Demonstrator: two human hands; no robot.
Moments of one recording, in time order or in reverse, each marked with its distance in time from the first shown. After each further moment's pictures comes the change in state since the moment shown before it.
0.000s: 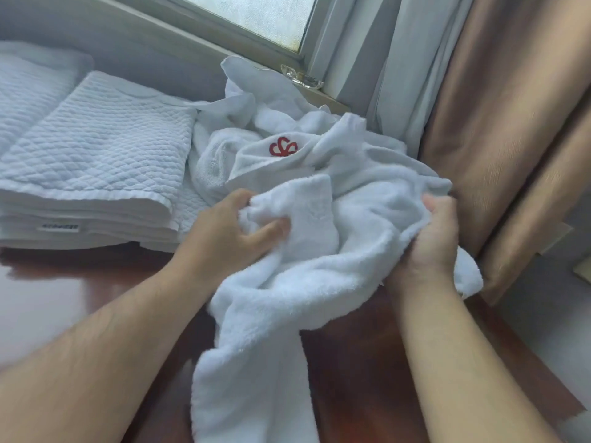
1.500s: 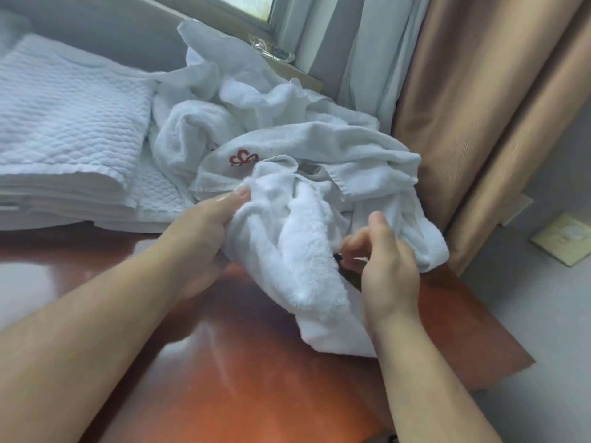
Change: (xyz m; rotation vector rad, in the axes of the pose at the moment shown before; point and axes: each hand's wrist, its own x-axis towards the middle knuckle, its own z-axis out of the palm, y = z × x) left_hand -0.024 0.024 0.024 -1.068 -0.326 -0.347; right_hand -0.065 0.017 -0.035 -0.739 0.094 -0.231
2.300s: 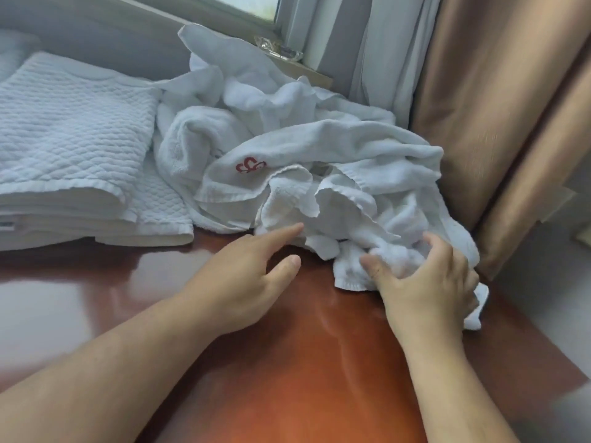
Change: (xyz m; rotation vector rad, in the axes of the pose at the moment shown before) left_hand 0.008 -0.032 -0.003 1.248 -0.077 0.293; right_hand 0.021 0.046 -0.028 -0.930 0.303 -0.045
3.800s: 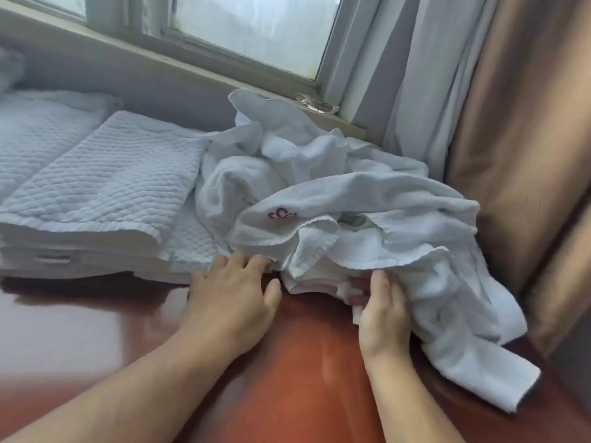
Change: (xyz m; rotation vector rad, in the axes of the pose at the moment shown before) left_hand 0.017 -0.015 -0.005 0.548 0.262 -0.379; right_hand 0.021 -0.048 0.066 0.957 -0.315 0.094
